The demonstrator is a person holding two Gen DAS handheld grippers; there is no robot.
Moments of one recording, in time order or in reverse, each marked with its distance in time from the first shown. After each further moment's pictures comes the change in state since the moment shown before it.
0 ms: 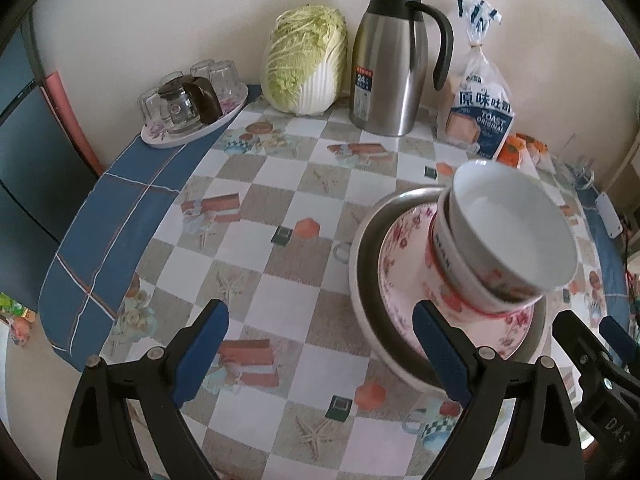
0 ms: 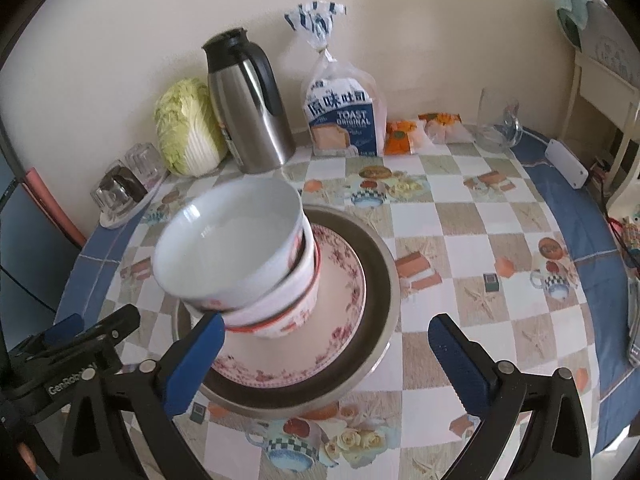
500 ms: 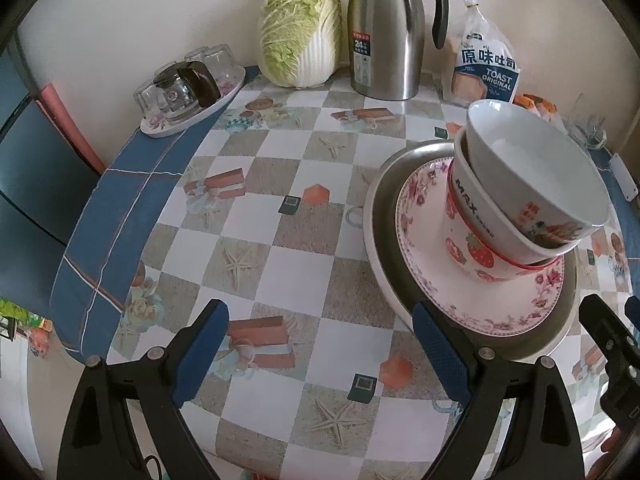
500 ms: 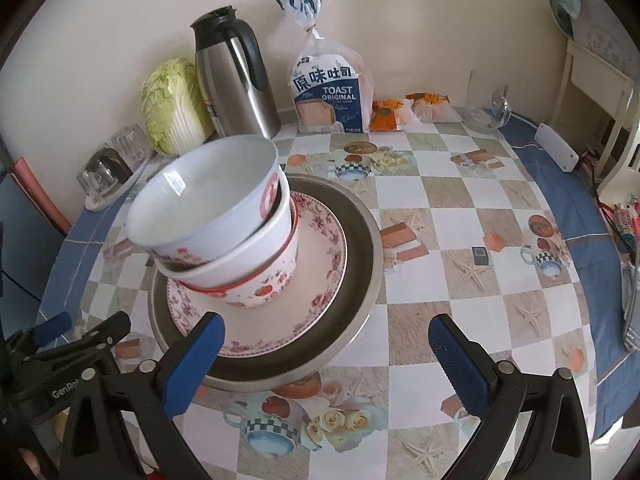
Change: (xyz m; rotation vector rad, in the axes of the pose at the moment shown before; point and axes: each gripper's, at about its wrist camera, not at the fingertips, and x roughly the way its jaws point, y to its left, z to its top) left arm 0.019 -0.004 -0.019 0.074 0.057 0.056; right arm 0.008 -0.006 -0.022 -0.010 0.037 -0.047
